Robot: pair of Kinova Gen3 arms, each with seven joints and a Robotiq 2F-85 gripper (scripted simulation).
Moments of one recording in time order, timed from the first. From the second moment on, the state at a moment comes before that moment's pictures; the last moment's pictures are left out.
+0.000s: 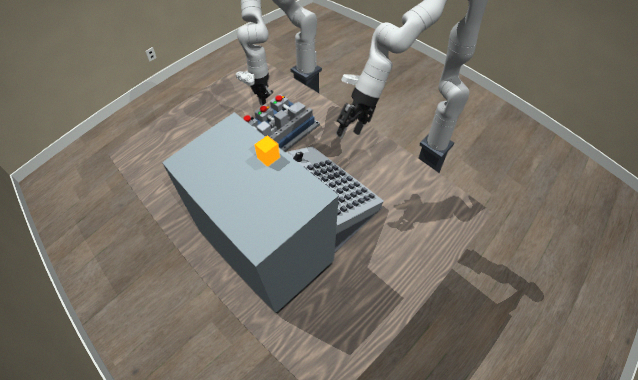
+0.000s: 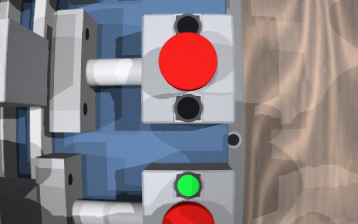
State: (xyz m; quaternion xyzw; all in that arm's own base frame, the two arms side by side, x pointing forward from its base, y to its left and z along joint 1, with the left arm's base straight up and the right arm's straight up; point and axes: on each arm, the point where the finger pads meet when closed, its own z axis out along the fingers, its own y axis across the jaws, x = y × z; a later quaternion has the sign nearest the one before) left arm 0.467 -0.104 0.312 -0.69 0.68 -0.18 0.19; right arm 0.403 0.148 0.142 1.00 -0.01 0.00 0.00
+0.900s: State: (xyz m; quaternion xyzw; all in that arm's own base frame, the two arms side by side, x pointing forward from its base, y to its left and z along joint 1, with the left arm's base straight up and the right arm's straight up) left arm 0.467 -0.104 0.312 -0.69 0.68 -0.18 0.19; right arm 0.482 0.145 0.149 1.00 -0.01 0.00 0.00
